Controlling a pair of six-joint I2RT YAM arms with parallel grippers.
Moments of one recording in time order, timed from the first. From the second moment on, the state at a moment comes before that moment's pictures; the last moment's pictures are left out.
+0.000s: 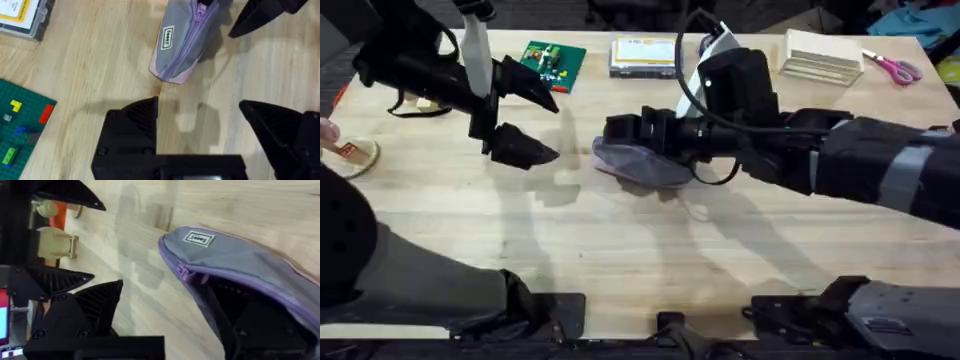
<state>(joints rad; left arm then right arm) 0.31 1.67 1.36 -1.44 0.78 1.70 0.65 1.46 0.81 0.00 -0.38 0.75</state>
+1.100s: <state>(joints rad) 0.31 1.67 1.36 -1.44 0.78 1.70 0.61 1.44 0.81 0.10 -0.51 0.75</state>
